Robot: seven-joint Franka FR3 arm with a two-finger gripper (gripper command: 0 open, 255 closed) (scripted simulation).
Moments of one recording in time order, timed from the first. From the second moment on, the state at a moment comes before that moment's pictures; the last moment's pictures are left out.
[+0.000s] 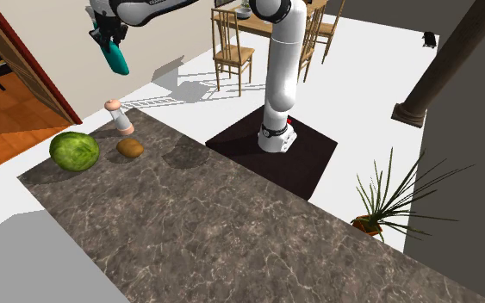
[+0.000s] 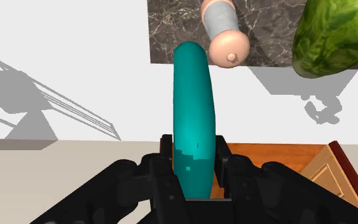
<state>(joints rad) -0.81 0.00 0.00 -1.76 -0.32 2.18 0.69</state>
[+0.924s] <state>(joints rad) -0.82 0.02 -0.01 -1.91 -0.36 2.35 0.75</state>
